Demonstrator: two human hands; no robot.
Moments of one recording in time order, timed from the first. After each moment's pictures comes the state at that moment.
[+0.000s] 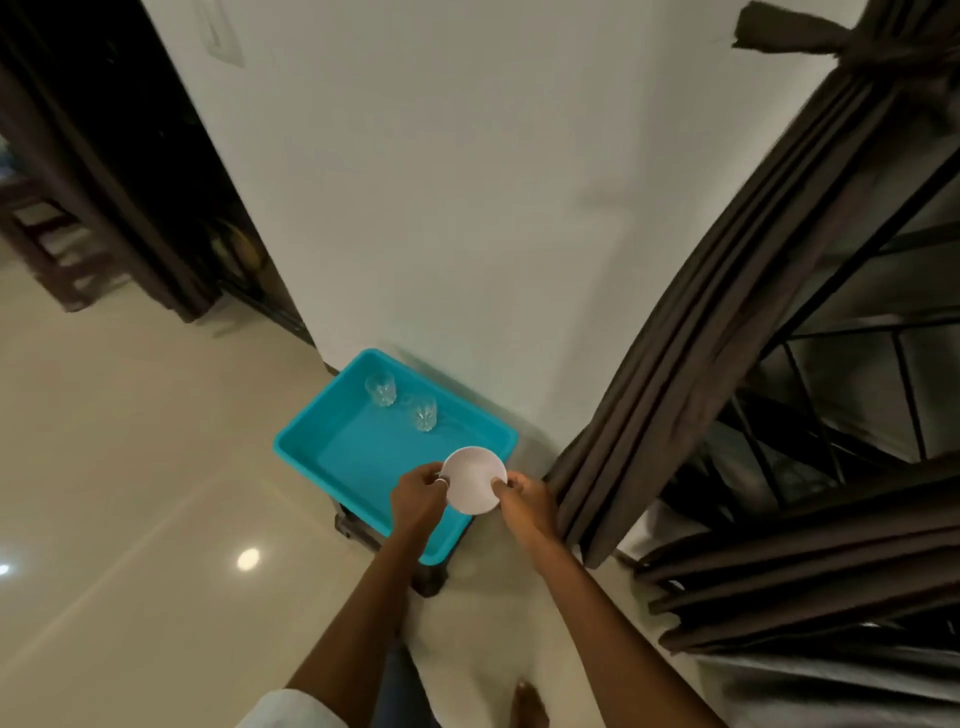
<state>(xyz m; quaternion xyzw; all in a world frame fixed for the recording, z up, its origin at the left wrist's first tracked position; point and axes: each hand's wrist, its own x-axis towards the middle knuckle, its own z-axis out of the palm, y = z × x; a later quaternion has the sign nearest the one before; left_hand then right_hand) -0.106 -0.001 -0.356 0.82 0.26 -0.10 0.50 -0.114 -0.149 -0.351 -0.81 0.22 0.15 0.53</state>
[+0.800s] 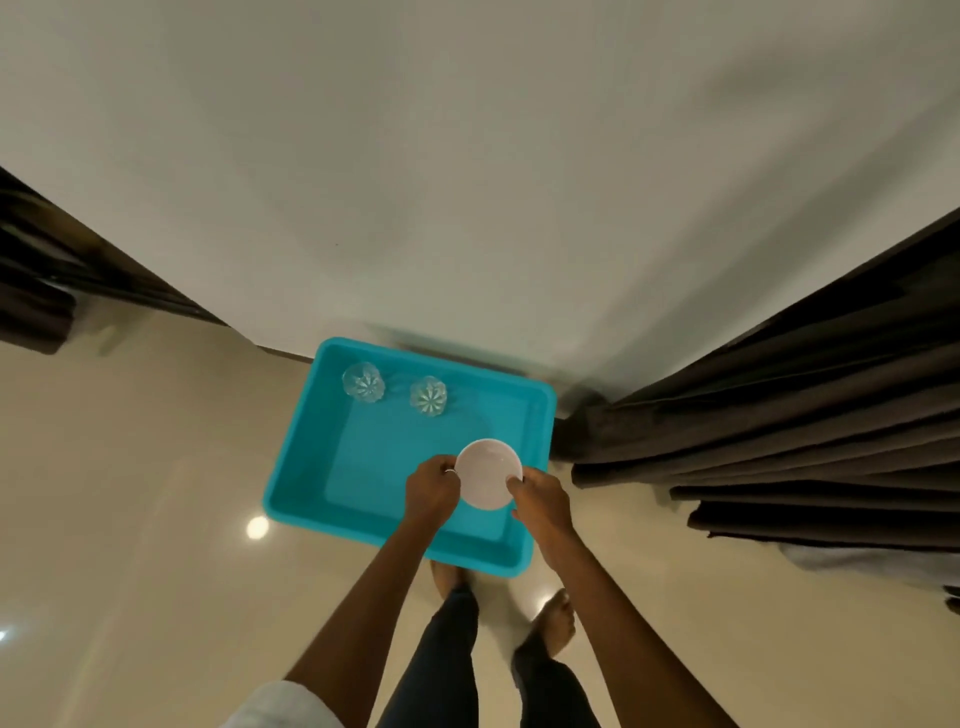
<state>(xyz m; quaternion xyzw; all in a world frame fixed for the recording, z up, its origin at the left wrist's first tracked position) 0.049 0.103 -0.464 0.87 0.10 -0.34 0.34 -0.020 -0.036 -0.457 -0.70 0.45 0.20 0.52</state>
